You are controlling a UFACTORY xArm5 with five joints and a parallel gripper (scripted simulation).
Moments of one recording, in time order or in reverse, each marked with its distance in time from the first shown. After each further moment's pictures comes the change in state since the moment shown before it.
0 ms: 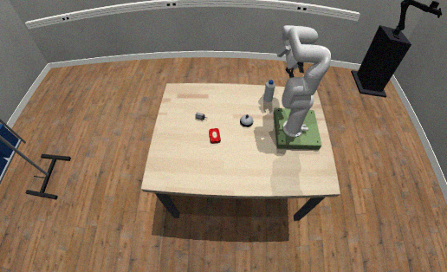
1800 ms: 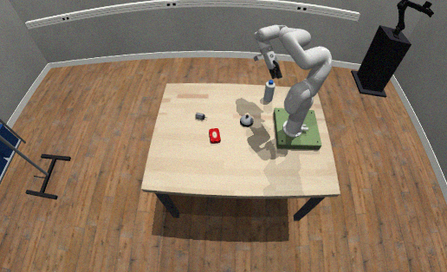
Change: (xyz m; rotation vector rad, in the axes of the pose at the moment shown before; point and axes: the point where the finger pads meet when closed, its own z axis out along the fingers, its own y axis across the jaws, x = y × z) arm 0.072 0.097 -0.018 -0.386 -0.415 0.365
